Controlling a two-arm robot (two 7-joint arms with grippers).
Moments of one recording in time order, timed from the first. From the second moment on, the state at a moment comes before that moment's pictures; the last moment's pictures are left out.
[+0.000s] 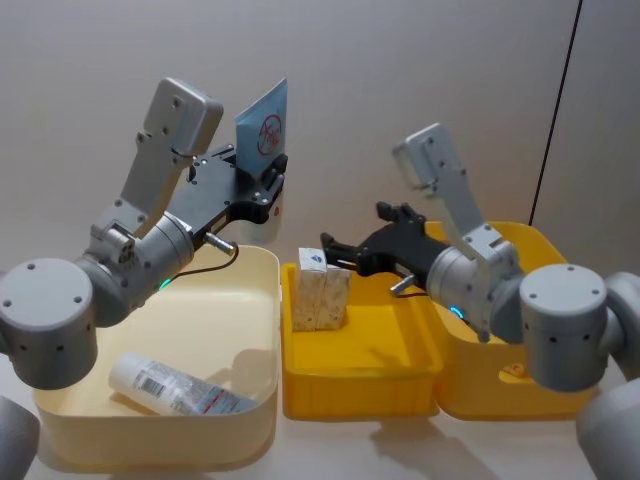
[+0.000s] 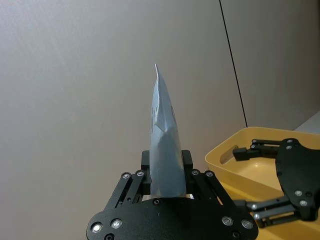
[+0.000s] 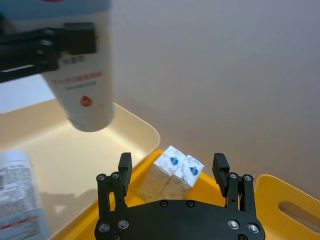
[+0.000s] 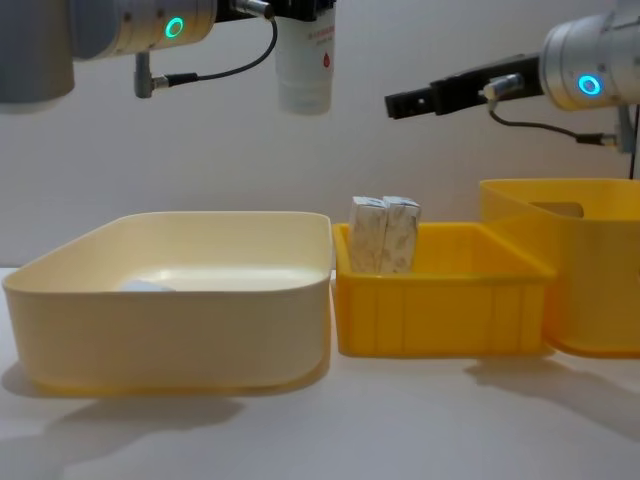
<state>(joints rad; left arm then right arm) -0.69 0.17 0.37 -1.38 -0.13 0.12 -0.30 0.69 0.18 -0.36 -1.33 0.07 0.40 0.34</state>
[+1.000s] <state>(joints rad) -0.68 0.15 0.36 -1.40 -0.10 0.14 -0.29 0.89 0.15 -0.46 -1.14 0.16 0.35 0.63</state>
